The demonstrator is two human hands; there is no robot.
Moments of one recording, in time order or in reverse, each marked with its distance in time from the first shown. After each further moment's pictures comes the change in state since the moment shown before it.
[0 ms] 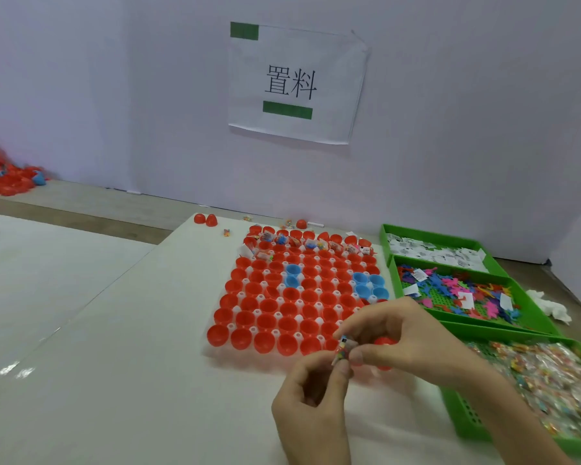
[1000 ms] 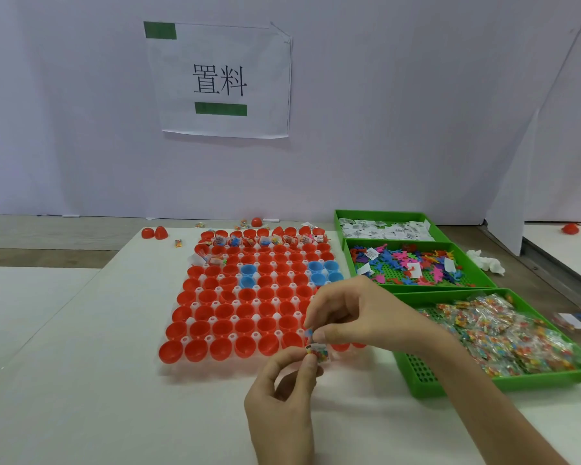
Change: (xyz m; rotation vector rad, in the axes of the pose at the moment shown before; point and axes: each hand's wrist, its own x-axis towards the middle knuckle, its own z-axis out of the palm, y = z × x) left_hand 0.002 -0.015 0.002 -0.005 -0.146 -0.024; right_hand -0.009 0.006 -0.010 0.077 0.025 0.005
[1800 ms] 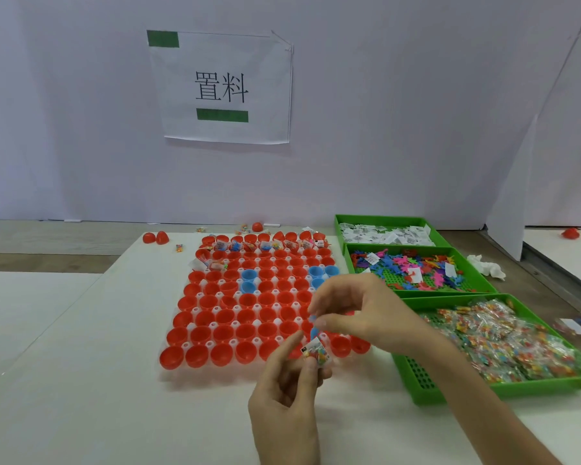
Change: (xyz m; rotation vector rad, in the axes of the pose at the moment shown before) left_hand -0.002 0.005 0.004 -0.001 -0.052 0.093; right_hand 0.002 0.004 -0.001 -0.085 0.206 -0.042
